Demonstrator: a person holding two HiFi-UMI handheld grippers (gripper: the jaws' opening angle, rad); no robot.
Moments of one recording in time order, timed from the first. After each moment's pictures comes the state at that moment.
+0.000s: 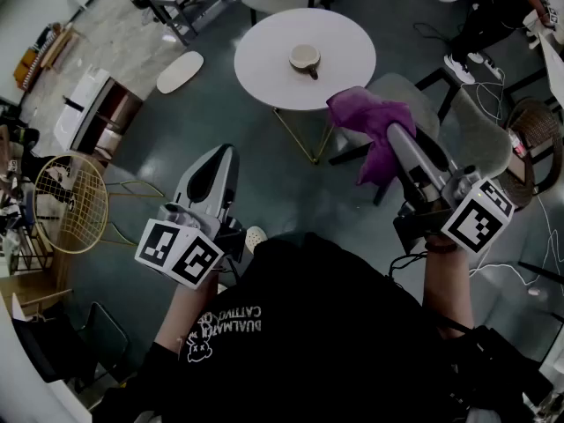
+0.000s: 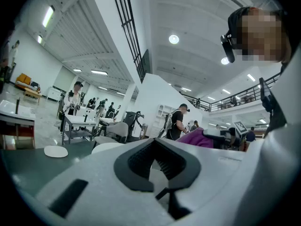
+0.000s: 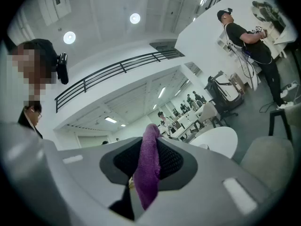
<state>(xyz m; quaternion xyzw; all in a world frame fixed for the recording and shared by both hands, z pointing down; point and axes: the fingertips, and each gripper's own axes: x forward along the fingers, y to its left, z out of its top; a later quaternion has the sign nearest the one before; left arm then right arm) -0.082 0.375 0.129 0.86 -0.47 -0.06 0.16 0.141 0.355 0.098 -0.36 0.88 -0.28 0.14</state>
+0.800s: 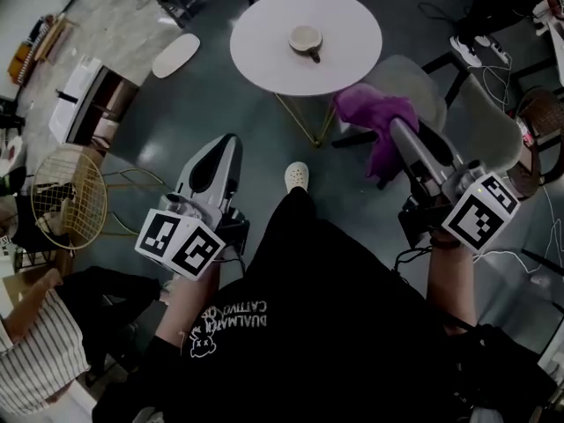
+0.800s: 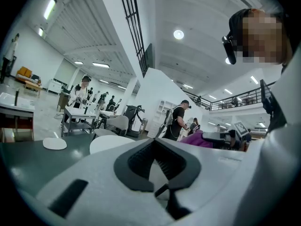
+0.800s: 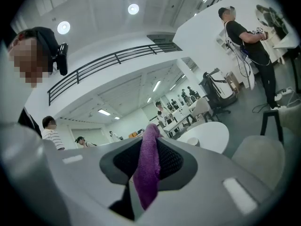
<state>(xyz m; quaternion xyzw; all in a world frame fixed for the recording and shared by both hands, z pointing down) -0.076 0.346 0.166 0.86 -0.46 -0.05 0.19 0.145 0.332 0.144 -0.38 0.88 -0.28 0.09</state>
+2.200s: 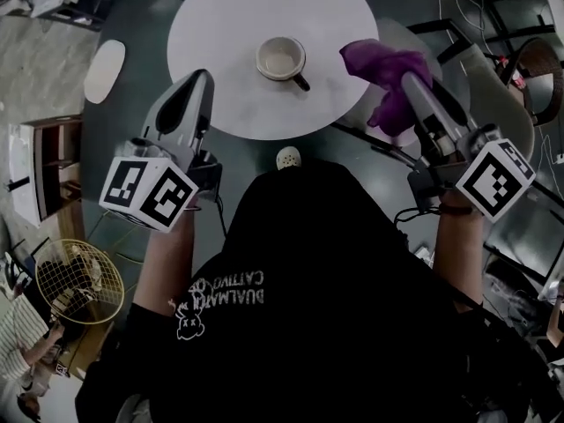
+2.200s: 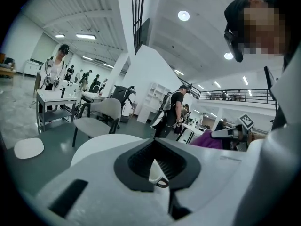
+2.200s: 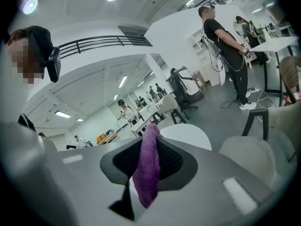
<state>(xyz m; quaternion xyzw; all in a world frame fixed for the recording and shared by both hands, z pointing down) -0.069 -0.024 0.252 0.91 -0.34 0.04 0.25 0.171 0.051 0.227 -0.54 0.76 -0.36 0.04</state>
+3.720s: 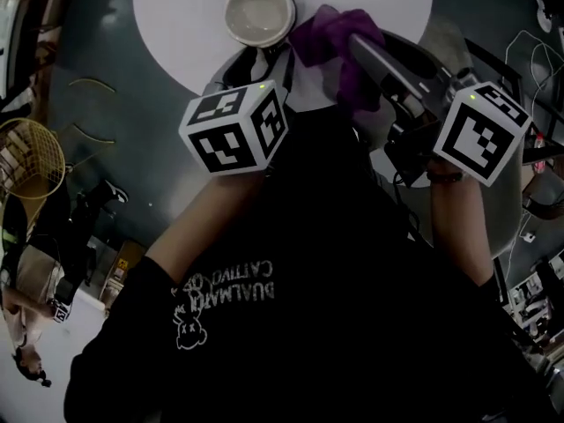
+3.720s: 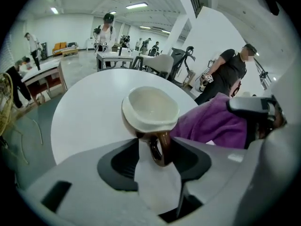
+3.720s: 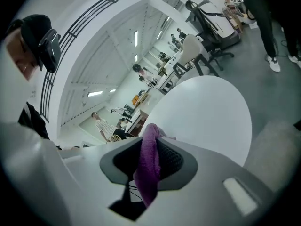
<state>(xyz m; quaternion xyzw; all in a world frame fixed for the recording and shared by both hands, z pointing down) 0.048 -0.014 0.476 0.65 -0.57 0.20 0.46 0.145 -0.057 0.383 -0.24 0.82 -0.51 -0.11</state>
